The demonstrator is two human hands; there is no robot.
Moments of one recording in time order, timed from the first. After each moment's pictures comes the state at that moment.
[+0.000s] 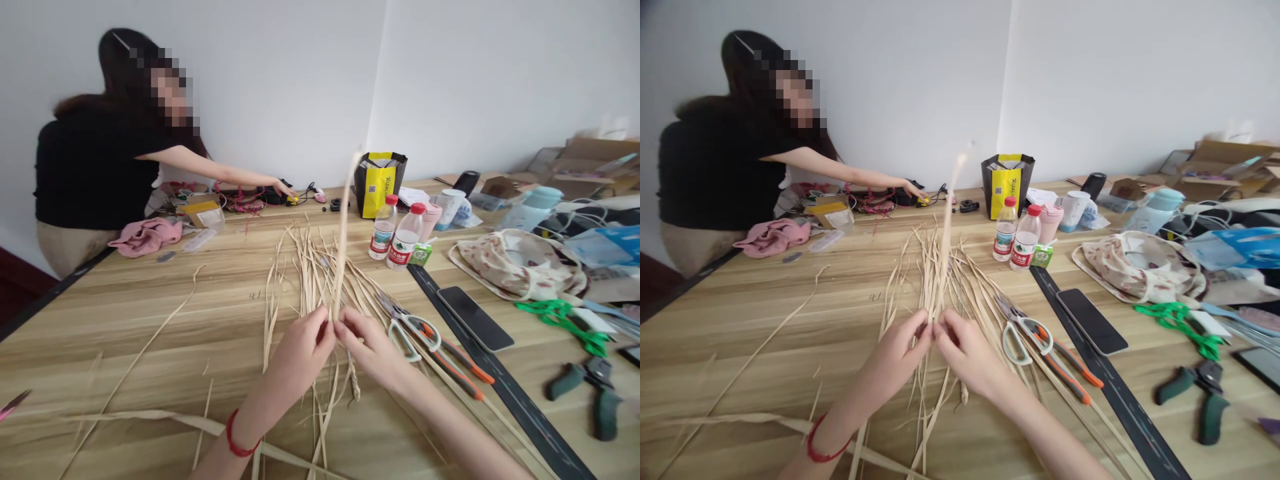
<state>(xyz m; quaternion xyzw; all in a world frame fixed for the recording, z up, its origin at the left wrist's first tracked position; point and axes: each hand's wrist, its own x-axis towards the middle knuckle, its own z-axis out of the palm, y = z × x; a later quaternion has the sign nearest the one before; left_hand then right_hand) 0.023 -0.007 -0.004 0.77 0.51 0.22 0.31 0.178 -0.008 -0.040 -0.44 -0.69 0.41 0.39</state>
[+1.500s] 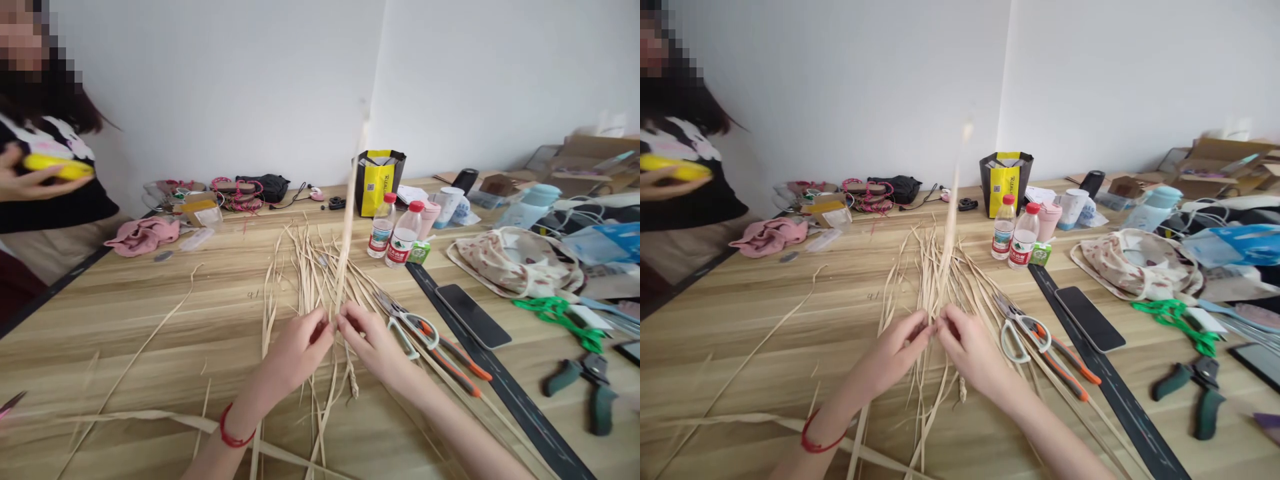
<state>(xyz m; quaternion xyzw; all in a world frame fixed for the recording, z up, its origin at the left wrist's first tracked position) 0.017 -0.002 -0.003 0.76 0.48 0.21 0.38 0.181 -0.009 -0.037 -0.48 -0.70 0.36 0.38</state>
